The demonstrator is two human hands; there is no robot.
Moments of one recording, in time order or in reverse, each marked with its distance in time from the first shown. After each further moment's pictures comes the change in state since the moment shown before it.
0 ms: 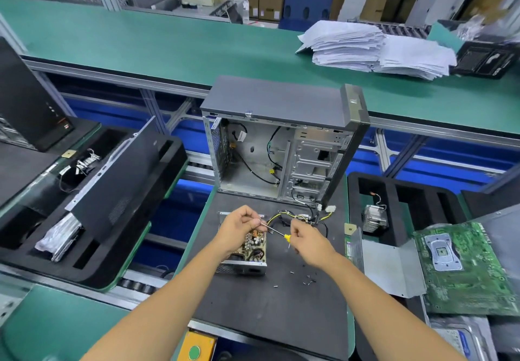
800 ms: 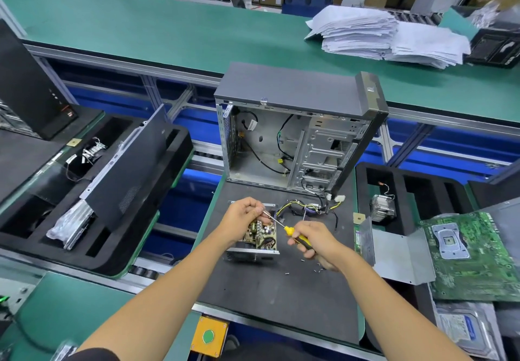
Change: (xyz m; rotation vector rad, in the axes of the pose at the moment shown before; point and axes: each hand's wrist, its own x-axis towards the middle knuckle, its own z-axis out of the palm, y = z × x) left_hand -0.003 -0.009 -0.026 0.002 -0.029 0.021; right_hand -0.011 -0.016 0.022 0.808 -0.129 0.225
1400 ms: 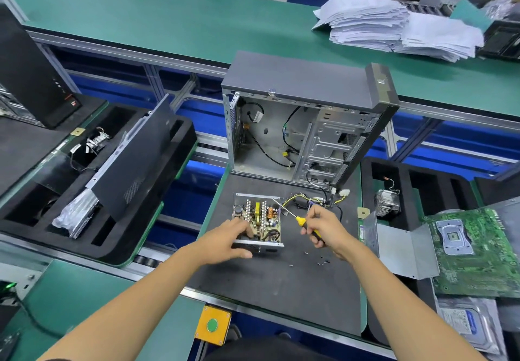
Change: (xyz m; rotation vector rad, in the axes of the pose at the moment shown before) left_hand -0.049 -0.039 -0.061 0.926 -0.420 0.088; right_hand 0.009 0.001 -0.016 -0.147 0.053 -0.105
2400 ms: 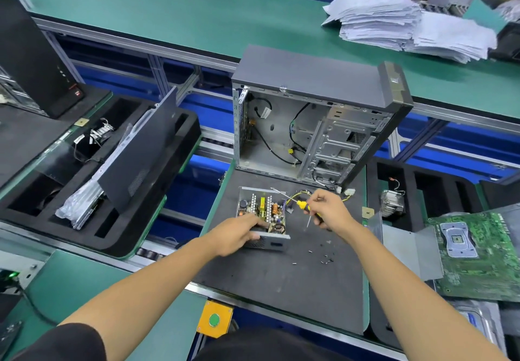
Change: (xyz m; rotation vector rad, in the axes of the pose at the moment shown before) left_hand 0.016 0.011 -0.002 0.029 0.037 0.022; right_hand 0.005 -0.042 0.007 -0.132 0.100 -0.078
